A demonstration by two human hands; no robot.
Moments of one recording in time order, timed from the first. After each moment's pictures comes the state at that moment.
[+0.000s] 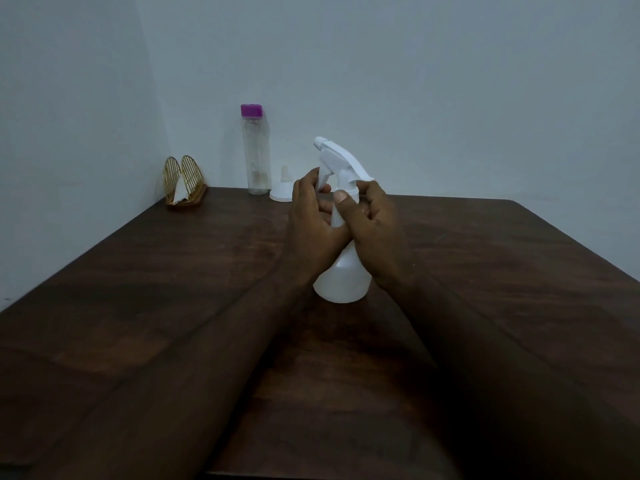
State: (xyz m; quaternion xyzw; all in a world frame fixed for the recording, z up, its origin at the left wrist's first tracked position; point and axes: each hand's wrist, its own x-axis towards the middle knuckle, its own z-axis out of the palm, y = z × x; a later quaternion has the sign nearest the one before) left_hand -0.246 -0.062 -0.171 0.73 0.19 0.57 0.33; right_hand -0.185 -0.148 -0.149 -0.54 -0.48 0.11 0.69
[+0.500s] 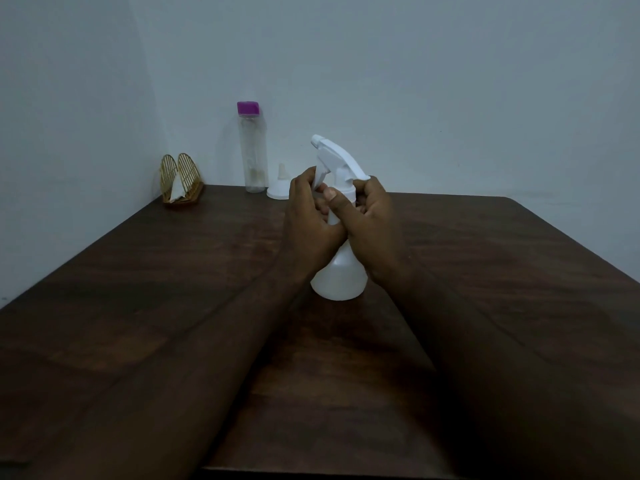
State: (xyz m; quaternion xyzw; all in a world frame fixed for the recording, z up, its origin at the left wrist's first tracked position) left_hand -0.245 -0.064 -0.170 0.73 0.19 0.57 0.32; right_hand -0.188 -0.148 -0.145 -0.55 -0.45 0.11 0.69
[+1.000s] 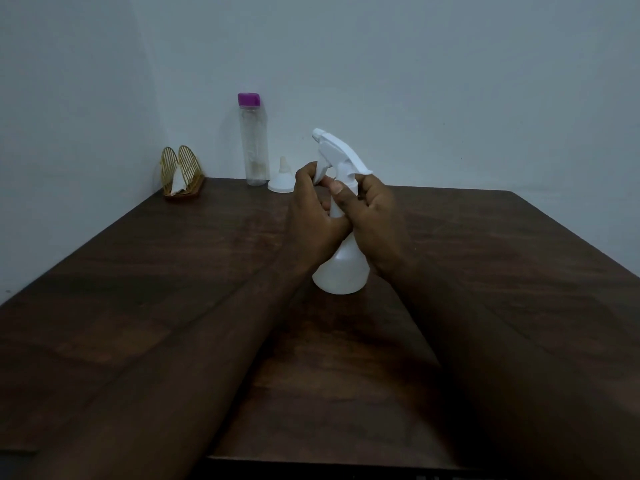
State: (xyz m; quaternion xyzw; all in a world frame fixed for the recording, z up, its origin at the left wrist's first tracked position) left_hand -0.245 -0.065 -0.168 0.73 0.20 0.55 0.35; right_hand -0.190 -0.153 -0.138 -0.55 -0.46 0.15 0.68
